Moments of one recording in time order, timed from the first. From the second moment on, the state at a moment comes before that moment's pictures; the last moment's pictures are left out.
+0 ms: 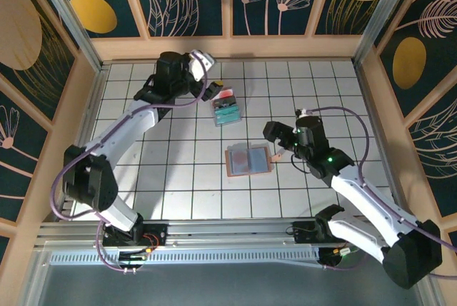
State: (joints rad) left arm -0.44 1.57 1.32 -0.10 0.19 0.30; right arm 0.54 0.93 0.66 -0.32 0.03 0.74
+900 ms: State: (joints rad) left arm -0.73 1.12 0.56 -0.10 -0.41 -0.83; right arm 0.96 1.41 0.81 -0.37 0.17 0.79
